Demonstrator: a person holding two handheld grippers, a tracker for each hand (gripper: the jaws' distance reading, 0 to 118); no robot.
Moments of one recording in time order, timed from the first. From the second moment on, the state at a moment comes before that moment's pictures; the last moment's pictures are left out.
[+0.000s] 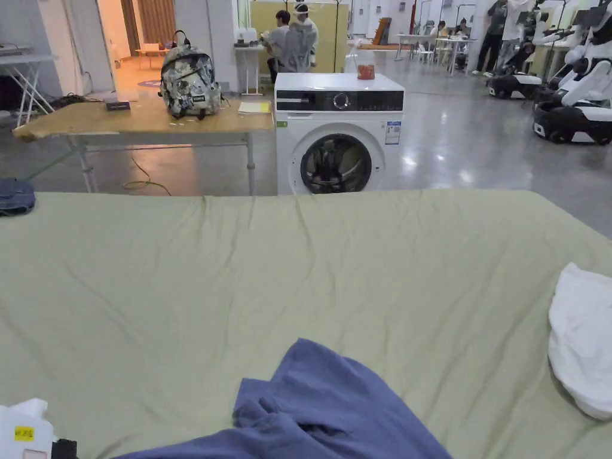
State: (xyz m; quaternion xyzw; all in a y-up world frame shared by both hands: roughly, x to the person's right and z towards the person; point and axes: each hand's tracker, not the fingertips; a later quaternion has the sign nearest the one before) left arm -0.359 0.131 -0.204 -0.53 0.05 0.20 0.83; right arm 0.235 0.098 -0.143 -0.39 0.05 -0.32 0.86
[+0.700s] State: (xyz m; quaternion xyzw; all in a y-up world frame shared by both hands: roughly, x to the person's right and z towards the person) left arm -0.386 0.480 -0.096 -0.01 -0.01 0.10 1.00; right arm 0.184 0.414 -0.181 -0.09 0.20 -0.13 0.97
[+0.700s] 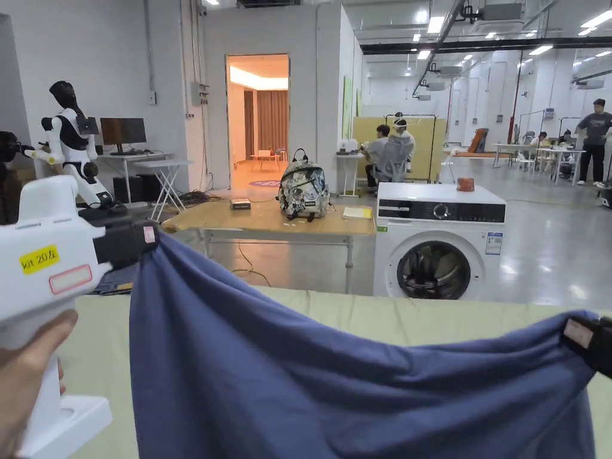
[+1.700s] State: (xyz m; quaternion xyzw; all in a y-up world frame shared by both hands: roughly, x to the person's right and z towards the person) left arm -0.395 0.382 -0.296 -0.13 0.02 0.14 0.98; right arm 0.163 0.388 -0.430 -0.18 0.13 -0.03 0.98
